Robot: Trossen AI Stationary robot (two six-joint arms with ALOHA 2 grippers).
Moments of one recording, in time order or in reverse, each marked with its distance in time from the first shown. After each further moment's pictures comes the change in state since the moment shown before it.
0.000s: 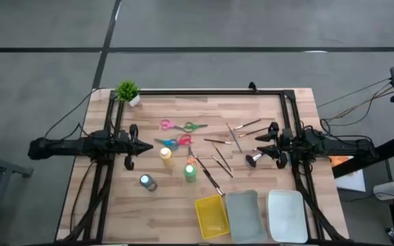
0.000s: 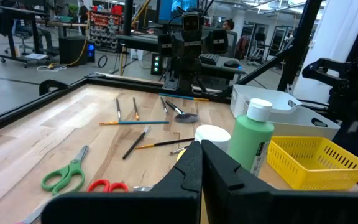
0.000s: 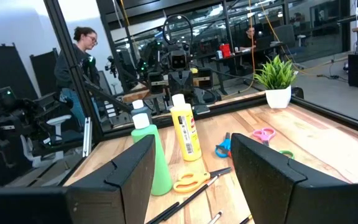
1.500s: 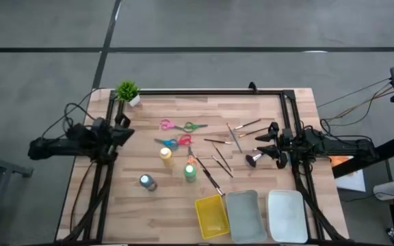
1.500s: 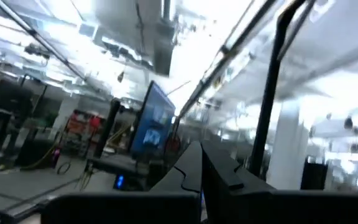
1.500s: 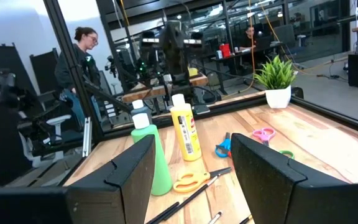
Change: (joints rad) left arm 0.000 0.001 0.118 0.413 -0.003 -0.132; right arm 0.000 0.001 0.000 0.000 0.000 0.000
